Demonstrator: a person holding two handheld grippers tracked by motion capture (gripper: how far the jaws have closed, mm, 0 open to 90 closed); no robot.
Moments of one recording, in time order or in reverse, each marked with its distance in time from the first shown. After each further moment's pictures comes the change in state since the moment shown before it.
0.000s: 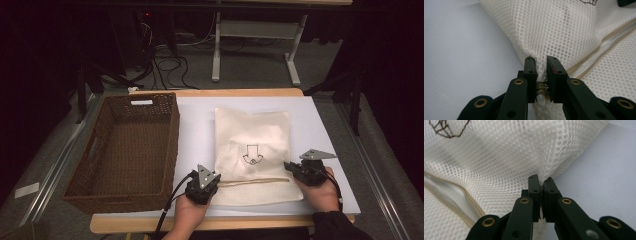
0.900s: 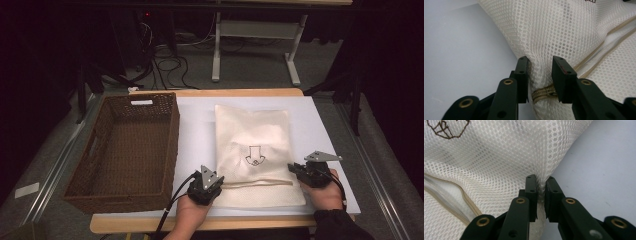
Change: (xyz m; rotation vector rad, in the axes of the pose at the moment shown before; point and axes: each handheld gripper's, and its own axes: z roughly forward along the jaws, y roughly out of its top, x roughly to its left) left arm 0.000 -0.001 0.003 0.010 0.017 0.029; right arm -0.007 -0.012 -0.007 -0.004 -0.008 0.013
